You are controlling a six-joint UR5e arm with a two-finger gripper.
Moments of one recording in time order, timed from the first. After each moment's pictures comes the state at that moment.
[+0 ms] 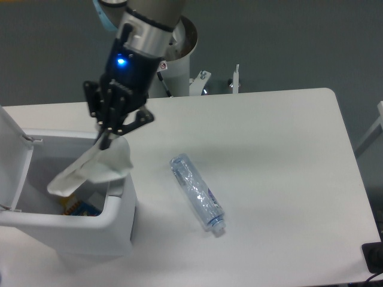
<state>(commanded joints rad) 2.28 -1.64 -1.55 -1.06 0.95 0.76</state>
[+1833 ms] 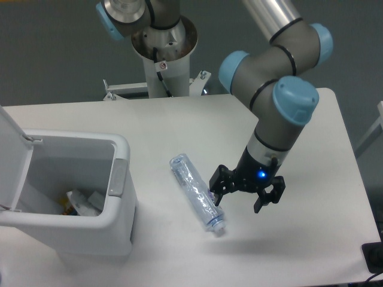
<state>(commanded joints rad) 2.55 -2.06 -1.45 -1.14 1.25 0.62</state>
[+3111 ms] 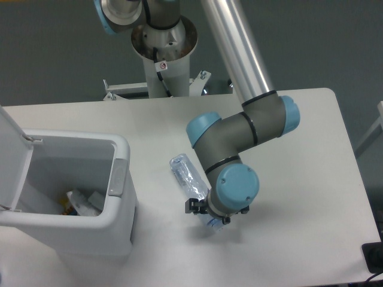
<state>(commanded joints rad) 2.37 -2.26 -1.34 -1.32 1.60 0.33</state>
